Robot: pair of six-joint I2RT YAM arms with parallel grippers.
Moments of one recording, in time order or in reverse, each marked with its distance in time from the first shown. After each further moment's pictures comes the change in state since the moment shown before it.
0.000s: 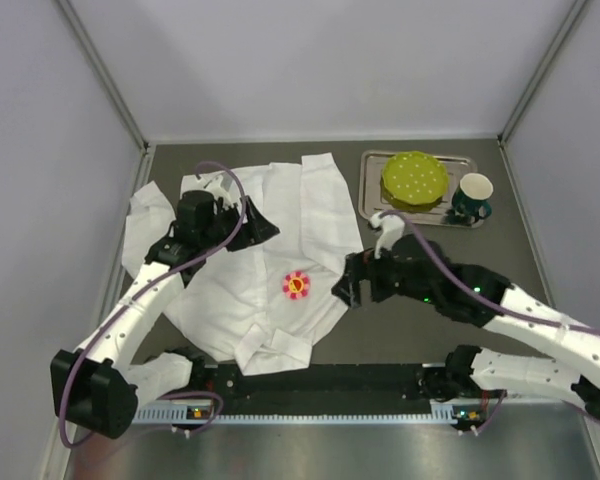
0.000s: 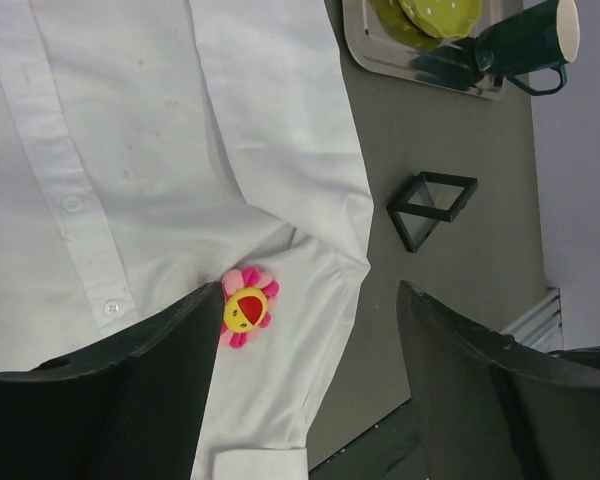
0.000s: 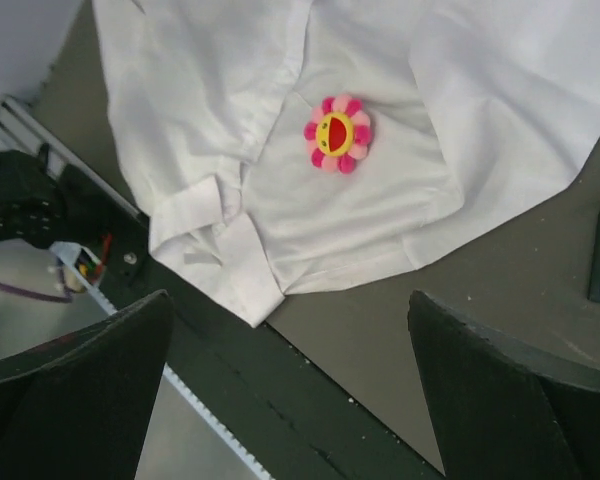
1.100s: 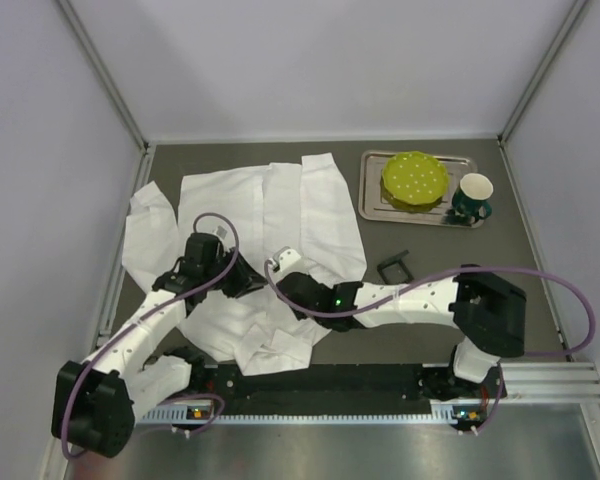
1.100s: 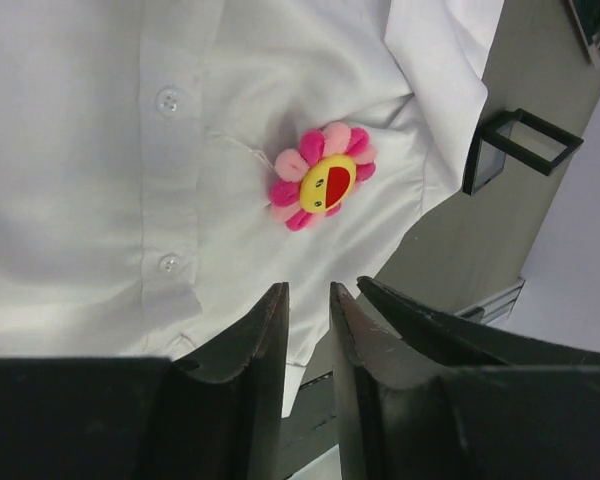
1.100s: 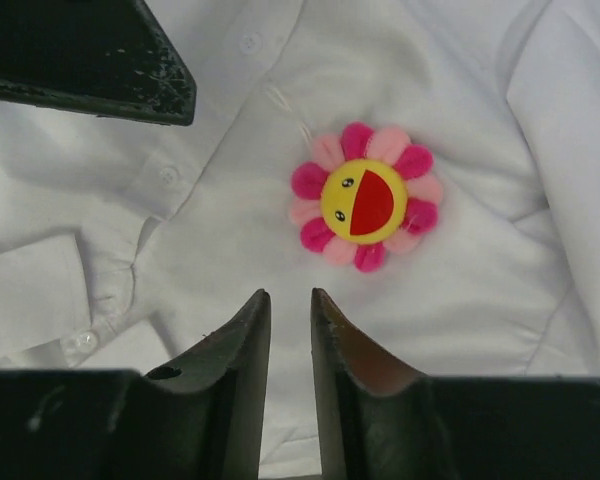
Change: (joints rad) left arm 0.011 -0.084 -0.325 -0.043 0.051 -0.256; right arm 0.300 0.824 0.042 0.472 0.373 -0.151
